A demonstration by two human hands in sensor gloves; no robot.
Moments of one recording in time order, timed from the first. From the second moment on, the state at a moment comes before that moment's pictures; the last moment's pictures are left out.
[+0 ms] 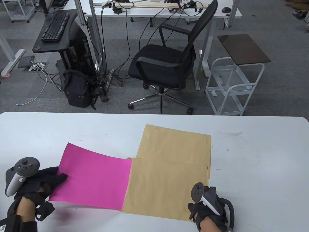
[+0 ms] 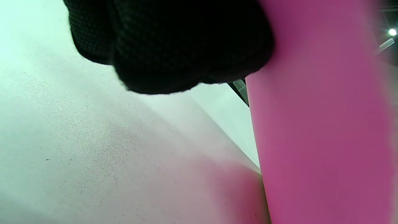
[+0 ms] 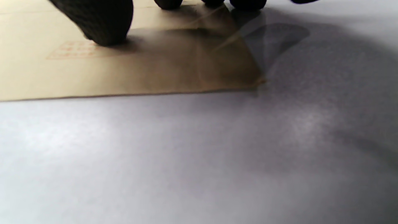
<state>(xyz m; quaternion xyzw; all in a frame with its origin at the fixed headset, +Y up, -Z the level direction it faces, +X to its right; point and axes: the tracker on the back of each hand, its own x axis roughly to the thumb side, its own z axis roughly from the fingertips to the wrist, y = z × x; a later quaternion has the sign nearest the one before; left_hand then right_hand) -0.430 -0.713 -0.352 -0.15 0.03 0.37 0.92 0.168 -0.772 -0.299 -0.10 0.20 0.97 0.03</state>
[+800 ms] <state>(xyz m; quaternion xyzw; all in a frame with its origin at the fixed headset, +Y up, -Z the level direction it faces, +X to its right) -0.414 -0.726 -0.358 -0.16 0.03 0.37 0.91 0.168 -0.772 -0.299 -0.10 0.20 0.97 0.03</state>
